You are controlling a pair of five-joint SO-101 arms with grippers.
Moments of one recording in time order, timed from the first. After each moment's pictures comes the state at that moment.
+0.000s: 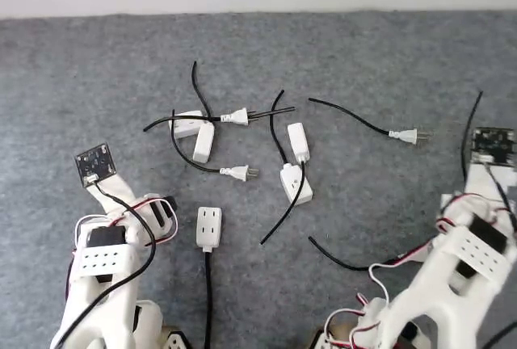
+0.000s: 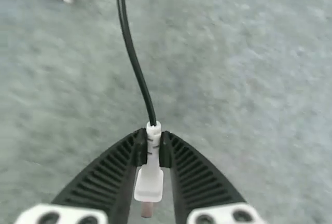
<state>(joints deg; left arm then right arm) -10.3 -43.0 77.2 43.0 25.4 40.9 -34.2 57.3 35.7 31.8</state>
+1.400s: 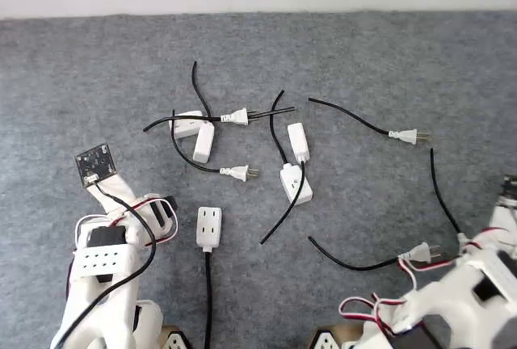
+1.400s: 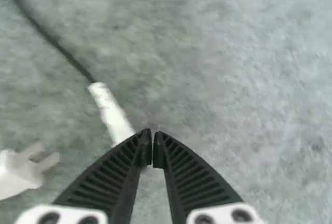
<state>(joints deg) -10.3 -43.0 77.2 43.0 25.4 53.1 -25.8 63.0 29.9 37.7</state>
